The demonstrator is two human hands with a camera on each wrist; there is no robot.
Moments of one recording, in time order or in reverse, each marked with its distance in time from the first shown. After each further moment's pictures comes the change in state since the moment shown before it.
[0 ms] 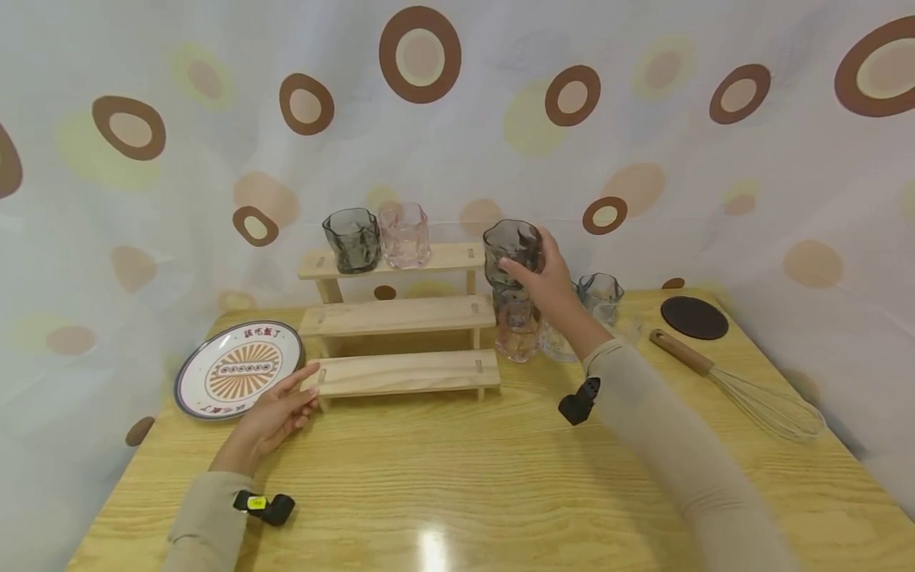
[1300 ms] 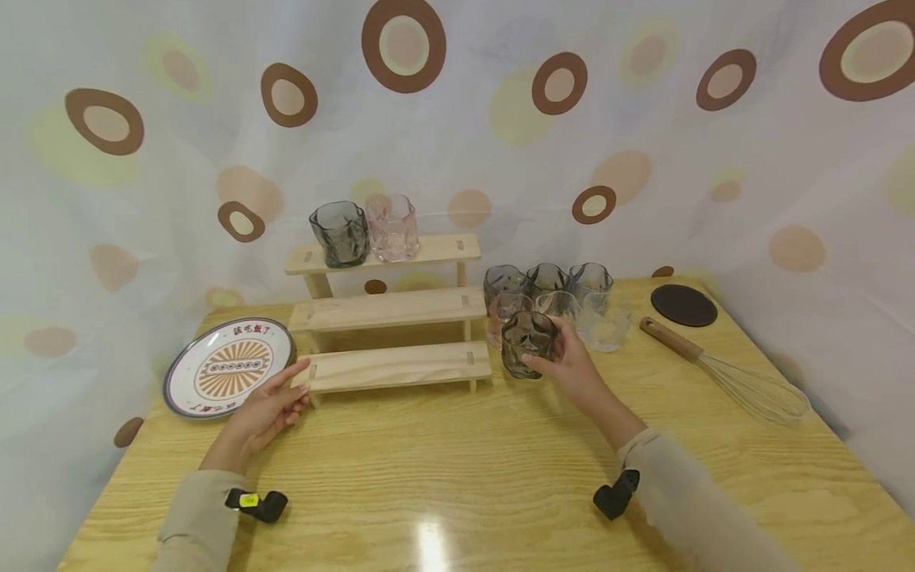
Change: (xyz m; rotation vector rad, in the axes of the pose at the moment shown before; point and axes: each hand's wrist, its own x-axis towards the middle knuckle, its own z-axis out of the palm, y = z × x) left_hand 0.000 0.000 0.000 -0.012 -0.043 0.008; right_hand -0.102 0.075 -0.013 0.115 -0.125 0.160
